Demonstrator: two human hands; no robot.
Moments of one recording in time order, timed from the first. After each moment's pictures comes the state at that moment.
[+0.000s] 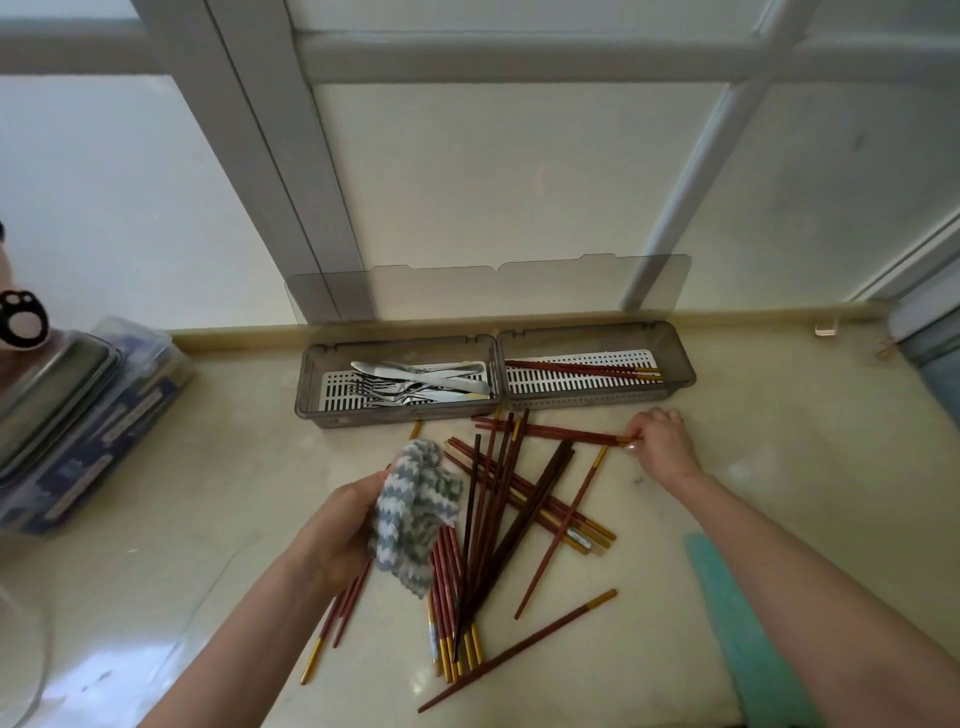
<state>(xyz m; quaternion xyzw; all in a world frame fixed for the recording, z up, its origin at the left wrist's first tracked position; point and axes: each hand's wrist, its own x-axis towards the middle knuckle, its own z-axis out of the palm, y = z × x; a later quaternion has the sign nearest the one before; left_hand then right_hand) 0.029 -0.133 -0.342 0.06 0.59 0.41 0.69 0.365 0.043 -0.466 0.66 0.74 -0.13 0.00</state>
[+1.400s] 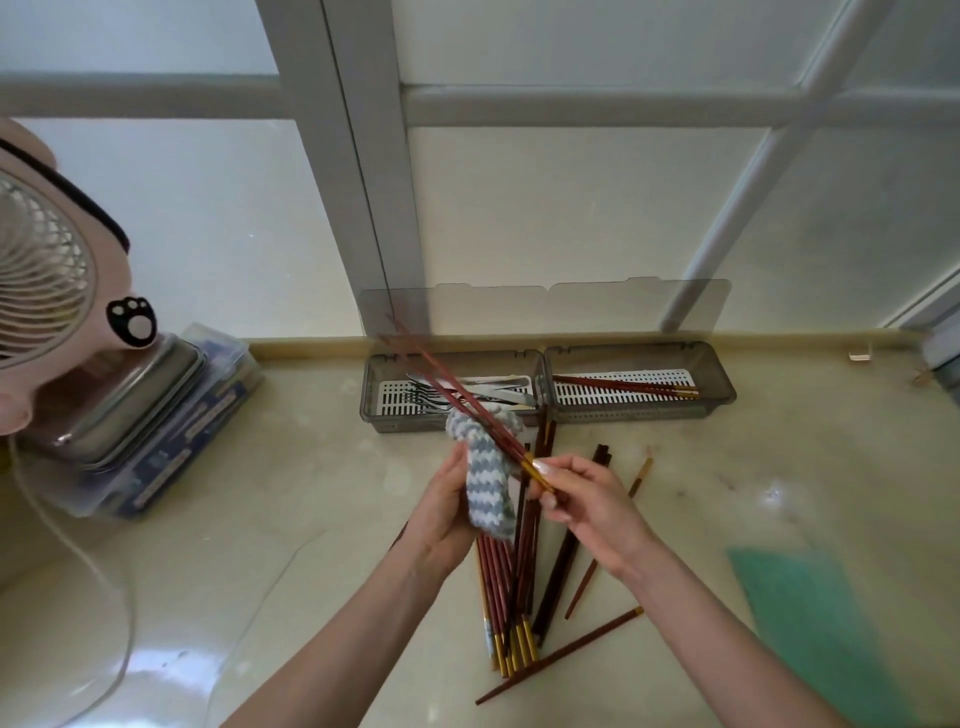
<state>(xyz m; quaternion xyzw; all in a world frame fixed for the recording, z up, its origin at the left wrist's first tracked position) 0.046 -0.131 -0.348 0.07 0.43 0.55 0.71 0.205 -0.099 -0.332 0.44 0.31 -0.78 -0.32</state>
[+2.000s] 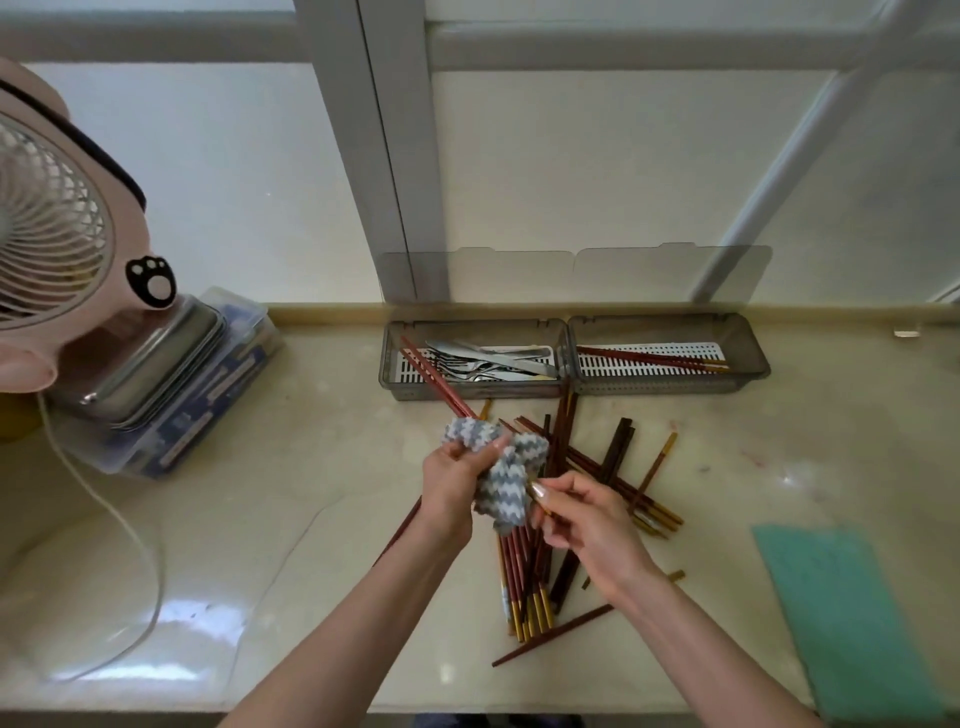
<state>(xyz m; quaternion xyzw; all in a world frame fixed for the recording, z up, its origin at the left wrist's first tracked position) 0.040 -0.139 -0.367 0.10 0.60 0.54 0.59 0.195 -0.141 -0.356 0.49 0.35 -0.74 -0.29</state>
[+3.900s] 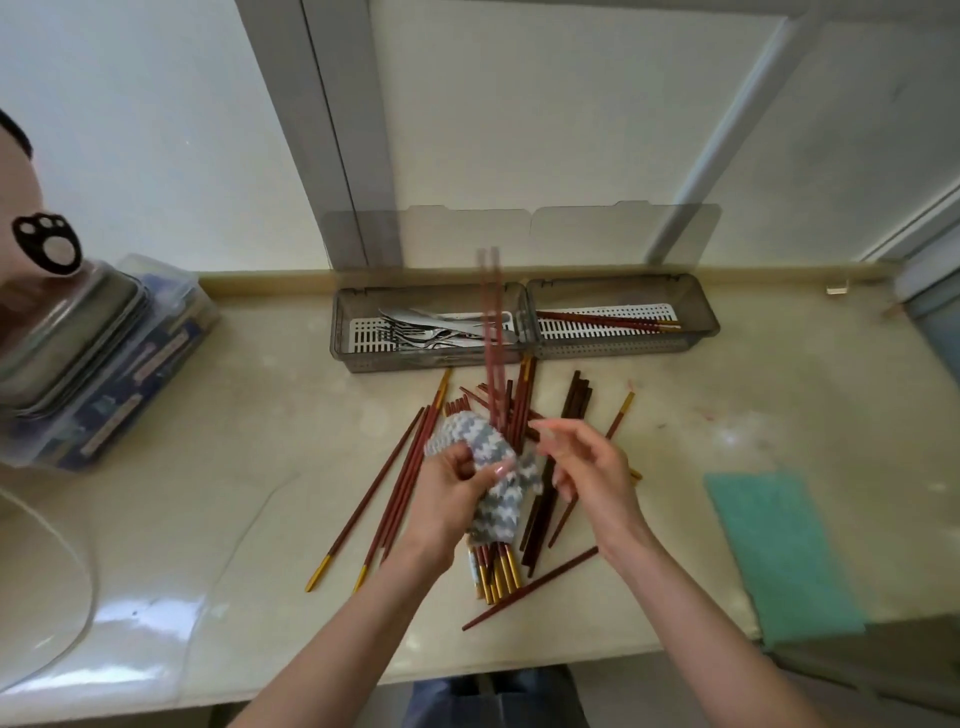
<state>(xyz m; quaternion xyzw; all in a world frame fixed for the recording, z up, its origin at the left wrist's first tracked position) 0.068 -0.177 -0.360 0.26 0.60 0.44 0.62 0.212 -0.145 -0.344 0.58 0.45 -0.59 -0.33</state>
